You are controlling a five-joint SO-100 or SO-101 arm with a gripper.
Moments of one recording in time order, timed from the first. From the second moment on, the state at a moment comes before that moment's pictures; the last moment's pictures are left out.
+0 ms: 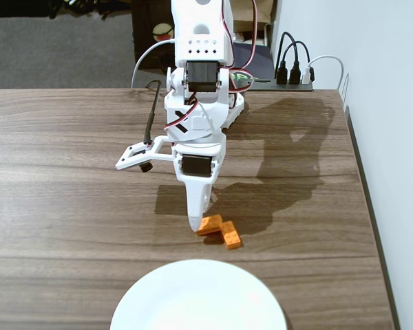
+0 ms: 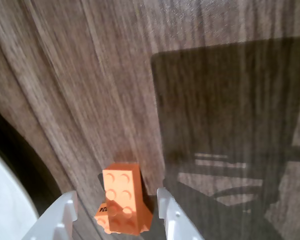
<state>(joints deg) 1.1 113.0 140.3 40.8 11.0</state>
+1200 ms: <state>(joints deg) -1.1 99.1 124.2 54.2 16.6</state>
